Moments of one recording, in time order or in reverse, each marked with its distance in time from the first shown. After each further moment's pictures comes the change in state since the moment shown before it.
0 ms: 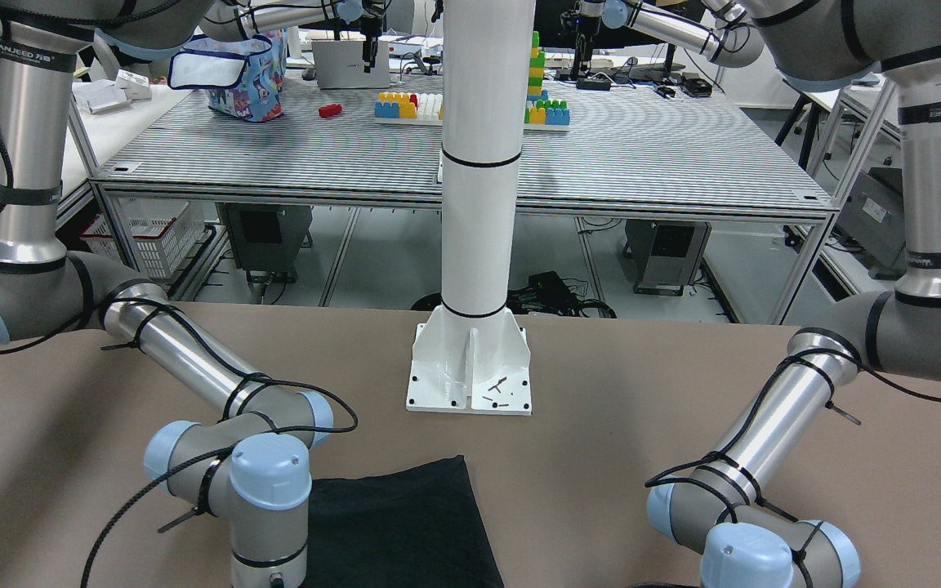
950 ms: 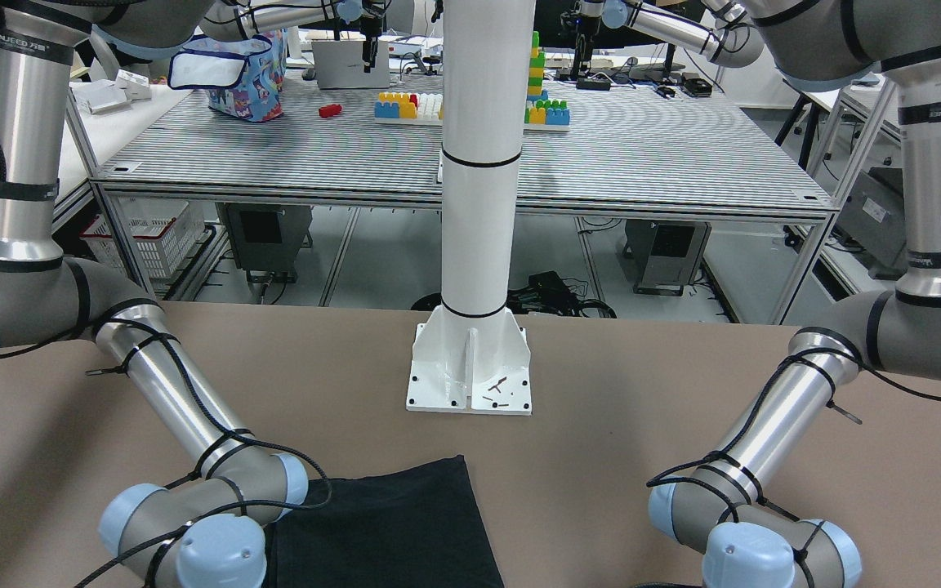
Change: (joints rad) left arm 0.000 0.006 -0.004 -0.001 0.002 -0.014; right arm 0.085 0.066 -0.247 0.110 0.054 -0.091
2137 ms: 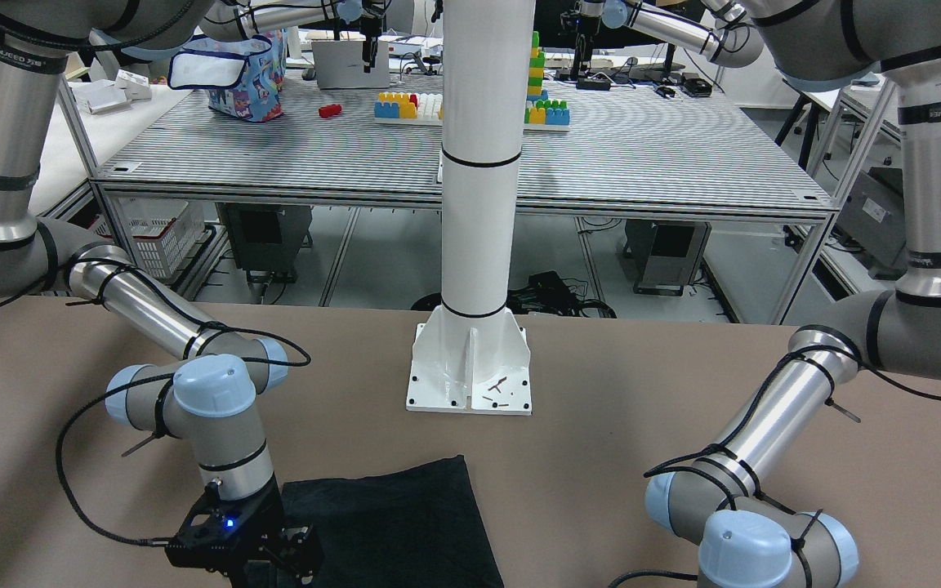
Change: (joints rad) left arm 0.001 0.003 -0.034 0.002 -0.002 -0.018; right arm -0.137 -0.358 0.558 0.018 0.089 0.774
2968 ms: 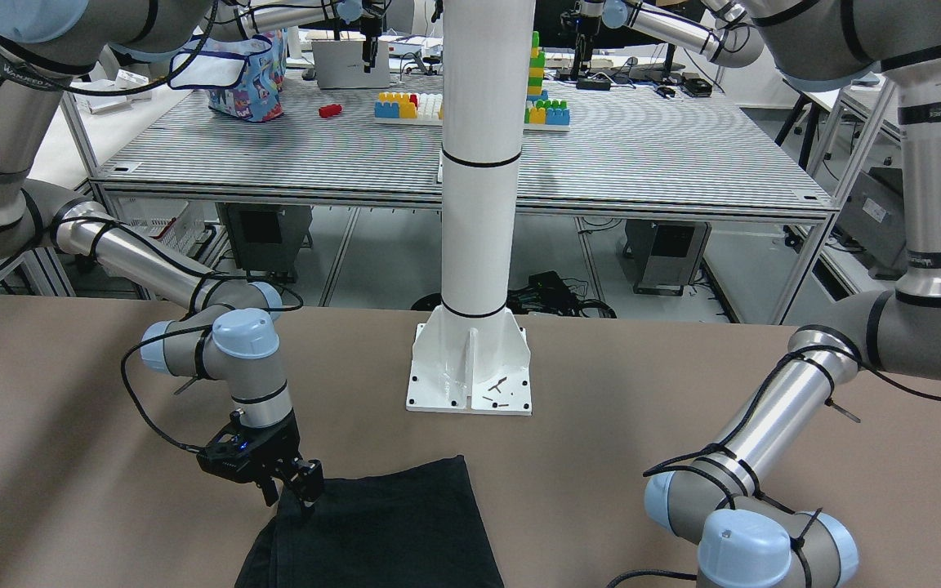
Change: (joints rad) left arm -0.001 -0.003 -0.003 0.003 0.005 0.000; right arm -0.263 -0.228 0.148 0.029 -0.152 0.422
